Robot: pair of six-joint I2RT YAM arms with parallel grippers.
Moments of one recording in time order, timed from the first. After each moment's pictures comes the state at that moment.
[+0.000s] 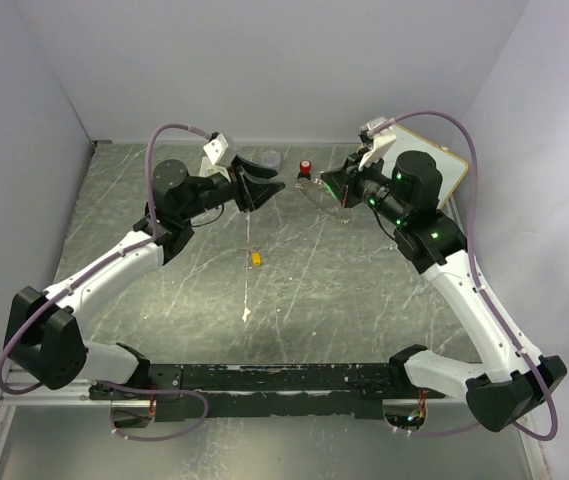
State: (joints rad) left arm -0.56 1.37 1.05 0.52 0.57 -0.24; right arm 0.45 1.11 1.25 -0.27 -0.23 0.09
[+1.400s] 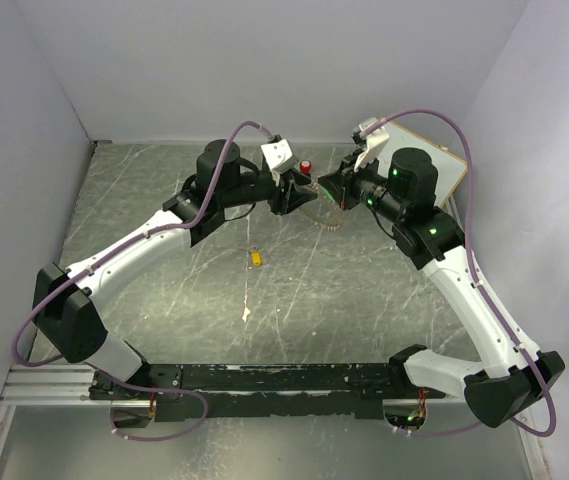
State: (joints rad) left arm -0.73 1.53 1.37 0.10 0.53 0.09; right arm 0.45 1.14 1.28 -0.32 -0.27 0.04
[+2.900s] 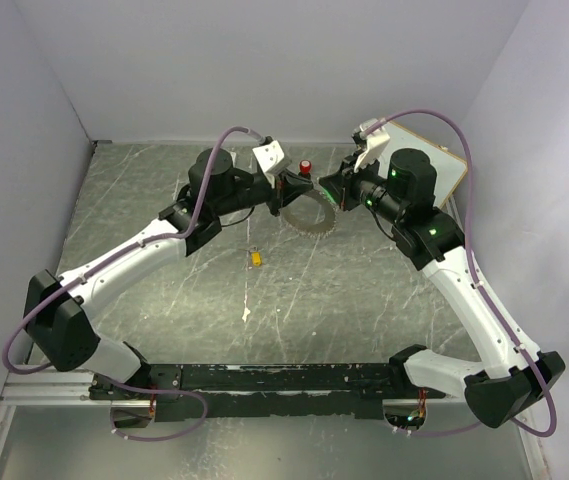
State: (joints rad) left arm -0.74 1.48 1.29 0.21 0.45 0.04; right arm 0.45 1.14 1.28 -0.34 -0.23 0.06
